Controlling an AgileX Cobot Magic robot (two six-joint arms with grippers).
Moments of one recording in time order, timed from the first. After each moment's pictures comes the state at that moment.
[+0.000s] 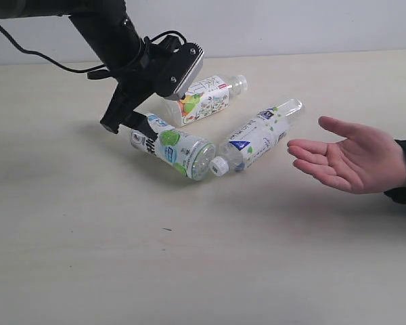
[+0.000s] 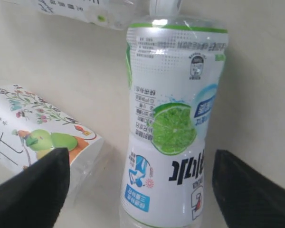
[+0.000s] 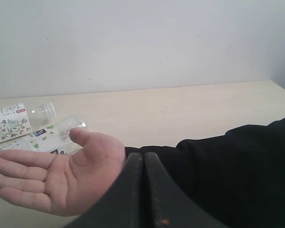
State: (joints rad) left arm -0.52 2.08 -1.64 -0.24 0.92 1.82; right arm 0.13 0.00 0.00 0.00 0.25 0.06
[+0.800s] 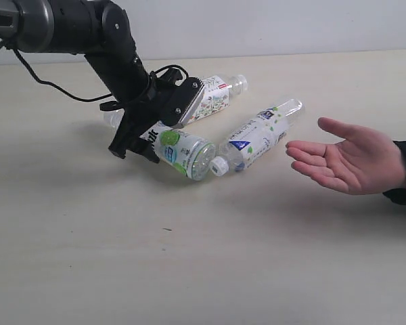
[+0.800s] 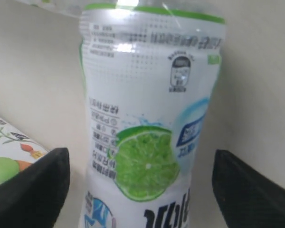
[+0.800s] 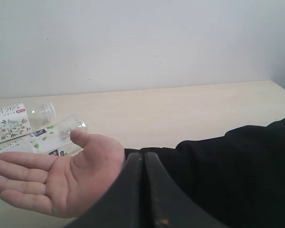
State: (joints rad) left arm -0.52 2.16 -1.58 -0.26 0.82 1.82; right arm 0.13 0.00 0.00 0.00 0.25 0.06
